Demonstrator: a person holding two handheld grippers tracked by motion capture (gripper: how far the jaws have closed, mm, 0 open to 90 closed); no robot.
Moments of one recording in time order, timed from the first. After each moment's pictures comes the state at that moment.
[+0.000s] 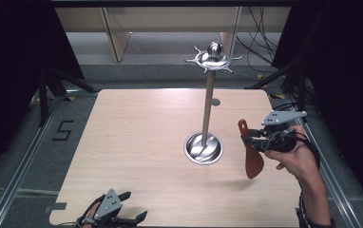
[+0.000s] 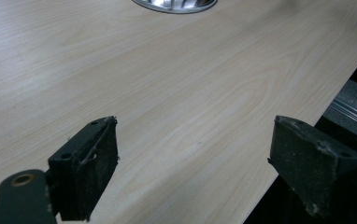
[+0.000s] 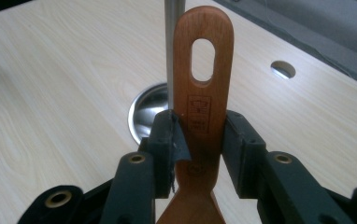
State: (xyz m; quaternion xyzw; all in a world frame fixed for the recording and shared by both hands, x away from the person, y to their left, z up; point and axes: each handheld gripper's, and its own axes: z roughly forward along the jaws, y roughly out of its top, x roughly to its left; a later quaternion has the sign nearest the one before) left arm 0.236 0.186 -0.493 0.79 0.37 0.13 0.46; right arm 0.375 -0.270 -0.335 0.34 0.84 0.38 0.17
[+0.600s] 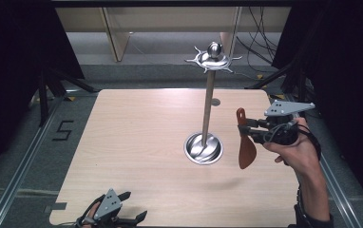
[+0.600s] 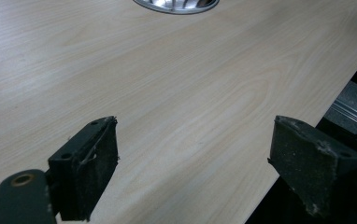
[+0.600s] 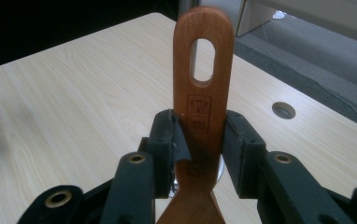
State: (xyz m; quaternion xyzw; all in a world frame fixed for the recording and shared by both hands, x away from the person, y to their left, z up) left arm 0.237 0.188 -0.492 0.80 0.36 0.14 0.46; right arm 0.375 -0.261 -0.306 0.32 0.82 0.44 0.19
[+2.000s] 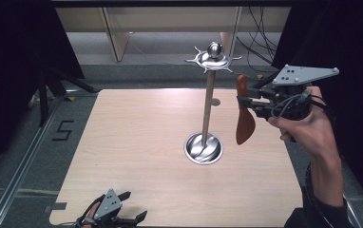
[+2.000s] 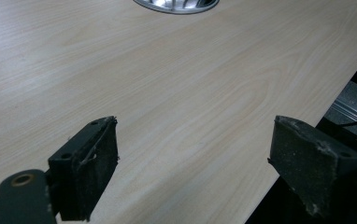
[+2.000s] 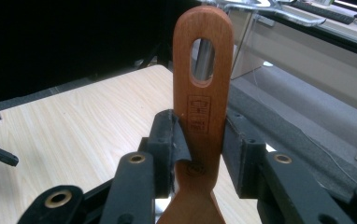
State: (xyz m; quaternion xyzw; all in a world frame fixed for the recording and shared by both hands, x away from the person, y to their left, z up) left arm 0.237 0.187 -0.493 0.79 0.37 0.14 0.46; right arm 0.370 -0.241 -0.212 0.26 0.80 0.48 0.24
